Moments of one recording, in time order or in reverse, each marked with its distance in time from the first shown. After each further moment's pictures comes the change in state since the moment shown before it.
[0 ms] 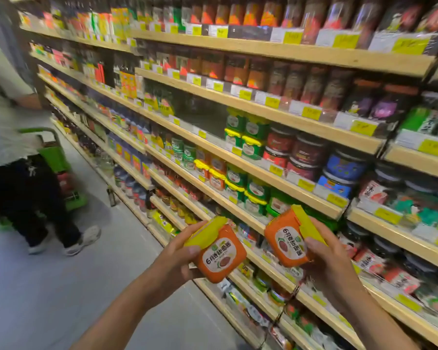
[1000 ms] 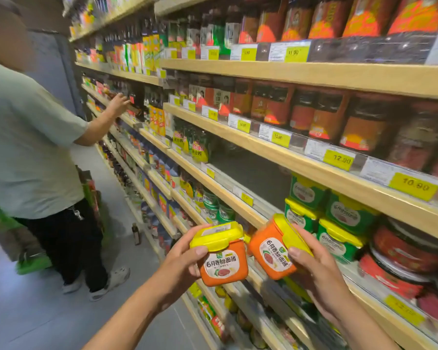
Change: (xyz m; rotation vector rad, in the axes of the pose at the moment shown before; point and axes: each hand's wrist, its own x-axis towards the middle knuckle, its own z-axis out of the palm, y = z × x) left_hand 0.288 0.138 -0.215 -0.091 0.202 0.190; right_hand 0.395 0.019 0.157 0.013 -0.227 -0.026
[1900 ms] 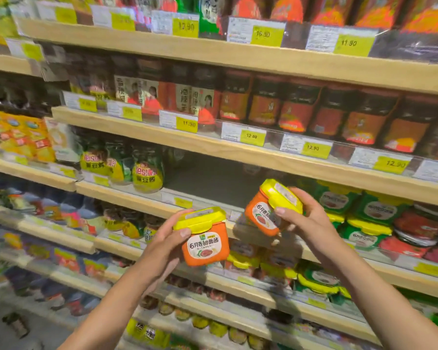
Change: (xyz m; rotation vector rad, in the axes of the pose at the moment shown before) left_hand 0.262 0.077 -0.184 -0.010 -0.466 -0.199; right_hand 0.178 -0.002 0.122 -0.400 0.671 -0.139
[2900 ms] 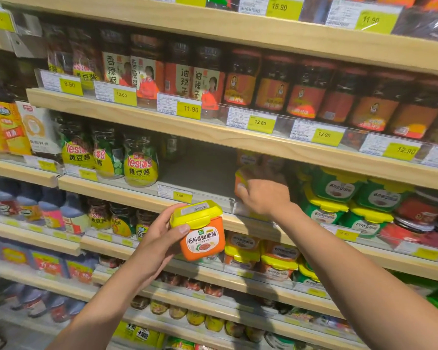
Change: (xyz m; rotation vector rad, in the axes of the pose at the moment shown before) left_hand 0.015 -0.005 -0.039 0.072 -0.054 -0.001; right_hand 0.090 0.023 0.083 -1.466 -0.020 -0.142
